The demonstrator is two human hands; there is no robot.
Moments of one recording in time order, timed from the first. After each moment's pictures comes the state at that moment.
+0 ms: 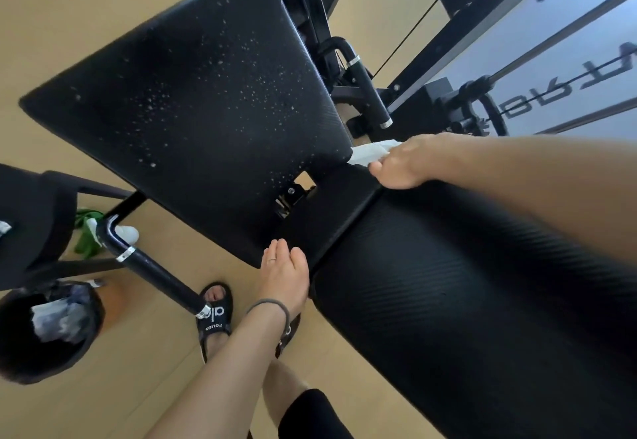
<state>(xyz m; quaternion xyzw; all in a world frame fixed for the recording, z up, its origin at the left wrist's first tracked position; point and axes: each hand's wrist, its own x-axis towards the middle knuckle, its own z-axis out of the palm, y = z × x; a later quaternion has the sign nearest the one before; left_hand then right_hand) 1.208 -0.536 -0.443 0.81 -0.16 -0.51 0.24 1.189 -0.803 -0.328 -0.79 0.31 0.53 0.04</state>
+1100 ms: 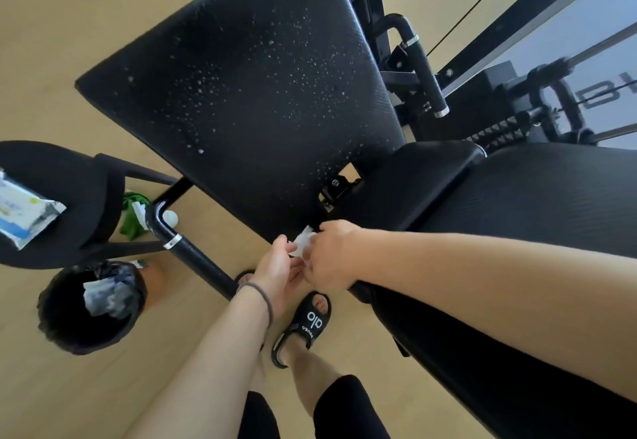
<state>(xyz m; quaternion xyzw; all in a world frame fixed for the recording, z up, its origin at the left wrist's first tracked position) 1.272 -0.499 -0.471 0.60 0.27 -0.63 0.42 1.237 -0.616 -0.420 -0.81 -0.12 0.57 0.01</state>
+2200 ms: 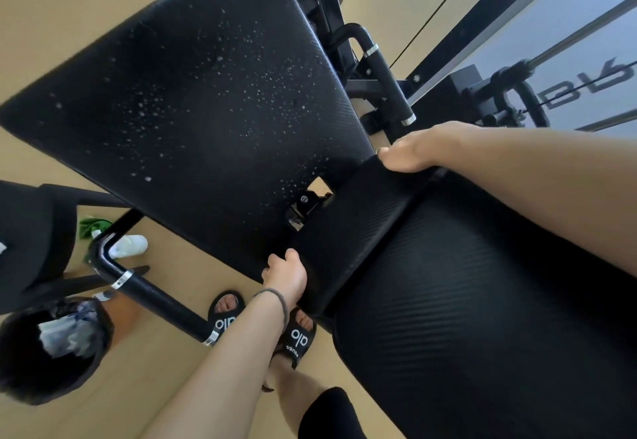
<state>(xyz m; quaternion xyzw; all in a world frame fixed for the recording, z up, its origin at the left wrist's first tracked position) 1.242 -0.572 -0.498 0.78 0.09 -0.58 0.19 1.227 -0.825 -0.373 -0.75 0.38 0.54 0.05</state>
